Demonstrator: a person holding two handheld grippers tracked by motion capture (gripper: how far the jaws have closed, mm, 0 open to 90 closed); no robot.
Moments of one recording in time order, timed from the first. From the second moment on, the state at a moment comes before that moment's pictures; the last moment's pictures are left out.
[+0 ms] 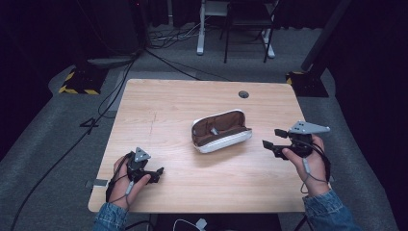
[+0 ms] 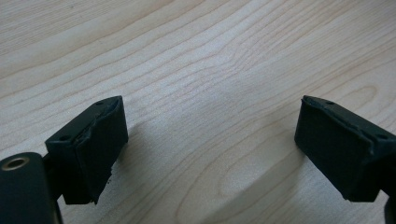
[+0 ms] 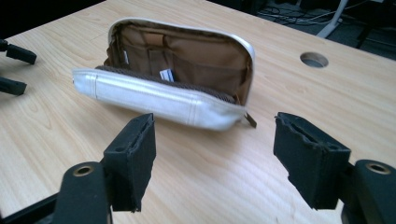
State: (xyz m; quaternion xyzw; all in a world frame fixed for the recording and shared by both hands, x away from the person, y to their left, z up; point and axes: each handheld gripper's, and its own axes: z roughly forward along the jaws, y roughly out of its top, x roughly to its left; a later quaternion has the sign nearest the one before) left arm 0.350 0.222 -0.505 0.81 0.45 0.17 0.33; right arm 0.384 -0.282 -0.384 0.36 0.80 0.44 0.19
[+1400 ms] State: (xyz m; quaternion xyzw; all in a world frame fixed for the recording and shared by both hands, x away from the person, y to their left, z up) left arm 0.352 0.221 -0.505 0.81 0.45 0.17 0.33; right arm 0.357 -0.370 -0.478 0.46 0.79 0.35 0.18
